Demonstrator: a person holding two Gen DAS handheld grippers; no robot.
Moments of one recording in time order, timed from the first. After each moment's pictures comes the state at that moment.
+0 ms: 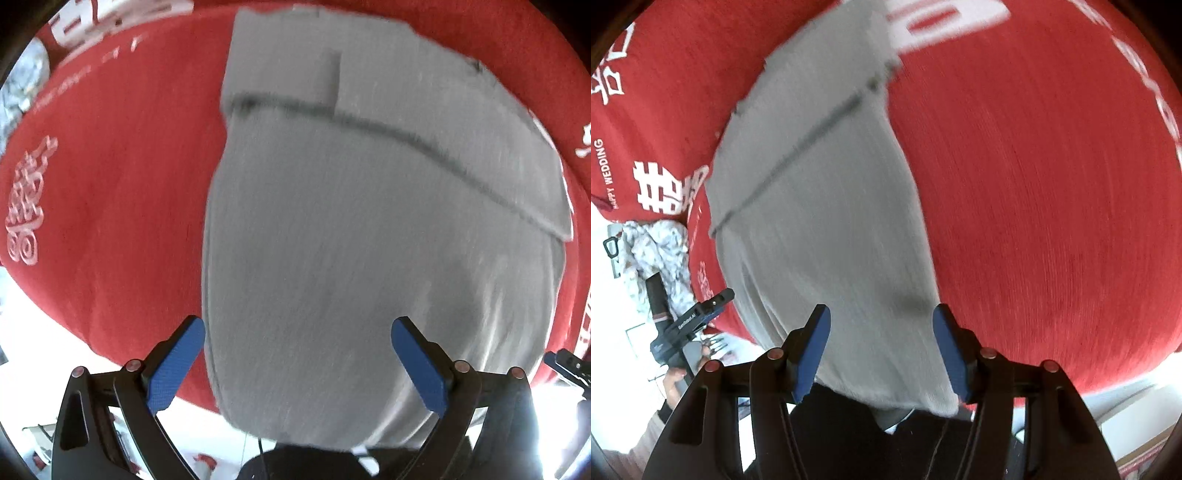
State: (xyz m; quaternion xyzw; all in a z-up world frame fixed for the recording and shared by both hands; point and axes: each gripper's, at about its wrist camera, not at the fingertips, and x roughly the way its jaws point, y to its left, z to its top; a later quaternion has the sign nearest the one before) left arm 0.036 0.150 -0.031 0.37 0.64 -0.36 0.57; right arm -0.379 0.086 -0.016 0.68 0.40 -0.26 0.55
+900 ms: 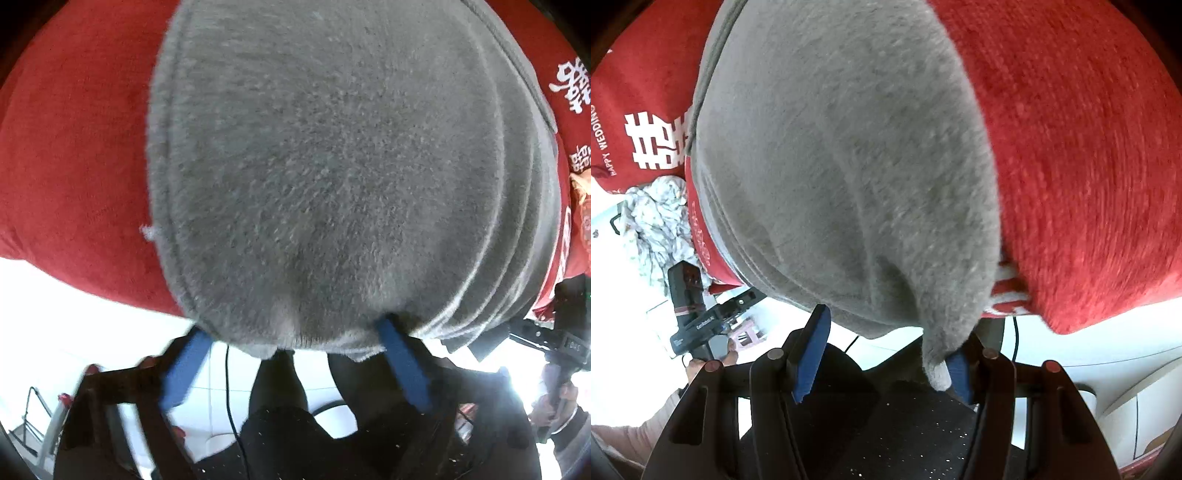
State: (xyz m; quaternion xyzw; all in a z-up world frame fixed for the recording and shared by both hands) left arm 0.011 0.286 -0.109 0.32 0.72 -0.41 0.46; right arm -0.340 0.208 -0.085 0.72 0.41 -0.19 0.53
